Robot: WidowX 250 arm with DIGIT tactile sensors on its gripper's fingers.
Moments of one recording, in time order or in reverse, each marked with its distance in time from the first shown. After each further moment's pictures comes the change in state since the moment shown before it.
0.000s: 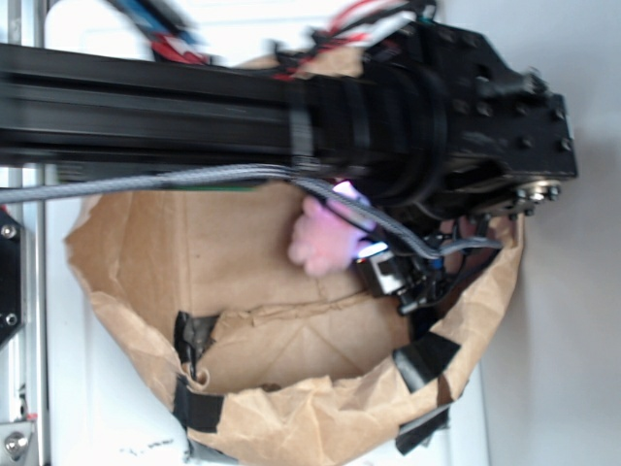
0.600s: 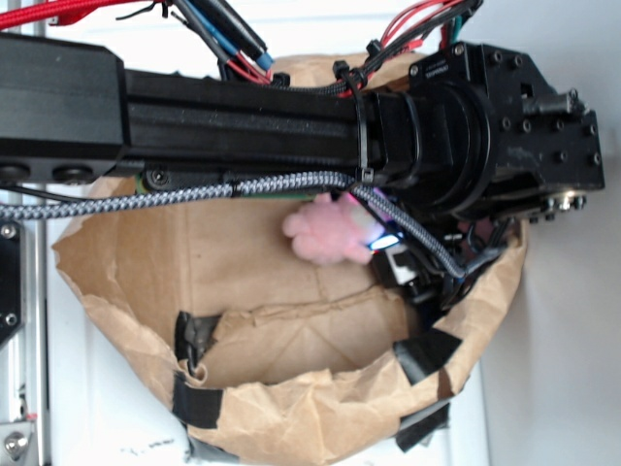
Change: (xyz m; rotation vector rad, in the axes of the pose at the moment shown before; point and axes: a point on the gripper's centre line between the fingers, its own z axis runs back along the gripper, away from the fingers) arm 0.013 -0.003 -0.004 0.037 -0.006 0.004
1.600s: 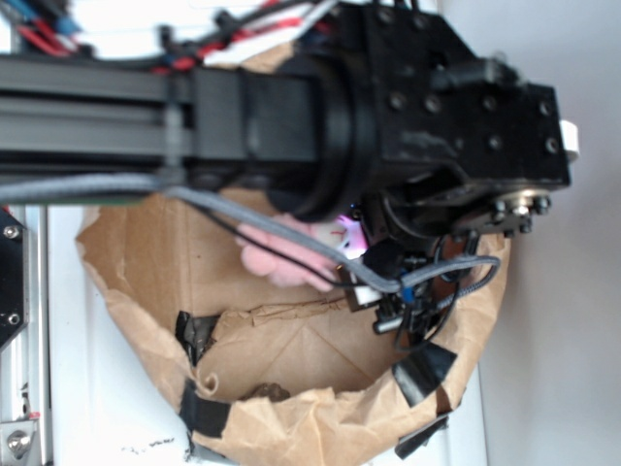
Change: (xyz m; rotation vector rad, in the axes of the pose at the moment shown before) arm -0.050 -0.001 0.054 -0.114 -0.089 -0.149
